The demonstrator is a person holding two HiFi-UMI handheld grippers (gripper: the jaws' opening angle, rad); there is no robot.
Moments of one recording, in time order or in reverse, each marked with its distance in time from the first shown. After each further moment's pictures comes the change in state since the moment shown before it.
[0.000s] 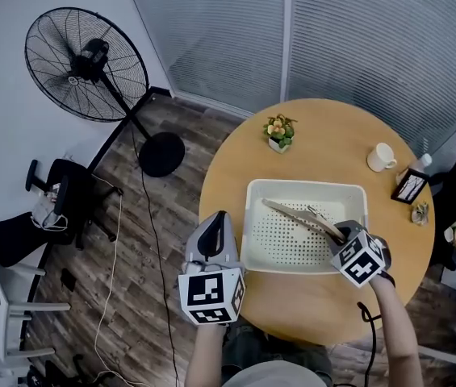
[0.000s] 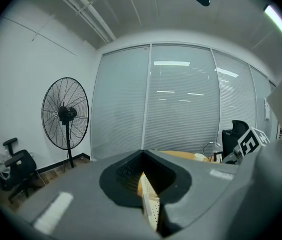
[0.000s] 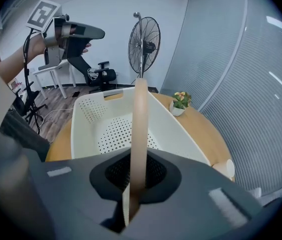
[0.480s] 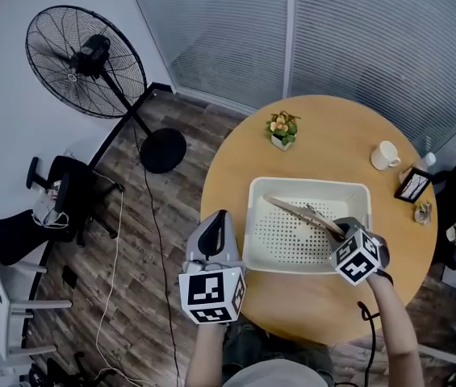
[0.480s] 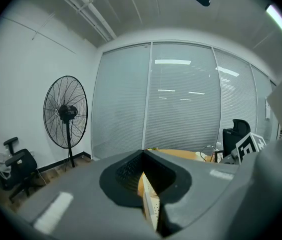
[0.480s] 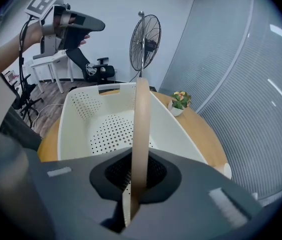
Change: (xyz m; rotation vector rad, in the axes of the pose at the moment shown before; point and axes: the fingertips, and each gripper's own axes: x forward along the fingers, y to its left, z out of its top) left arm 0.004 0.006 -0.006 -0.002 0.017 0.005; right arm 0.019 -0.006 -0.001 -0.043 0.014 -0.050
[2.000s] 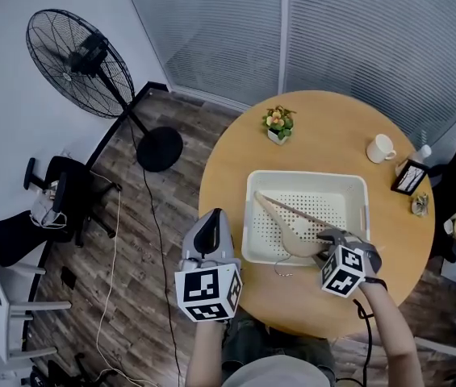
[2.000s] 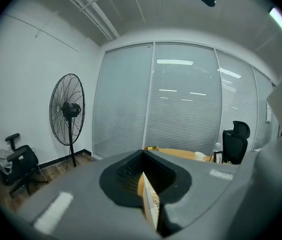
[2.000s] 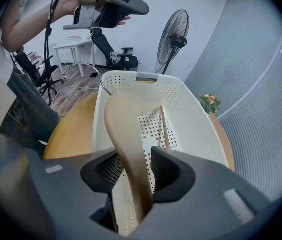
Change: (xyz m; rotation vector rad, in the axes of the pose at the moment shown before) left arm -0.014 0.005 -0.007 -0.026 0.008 0.007; right arm 0.005 0.076 -0.019 -0.227 0.076 0.127
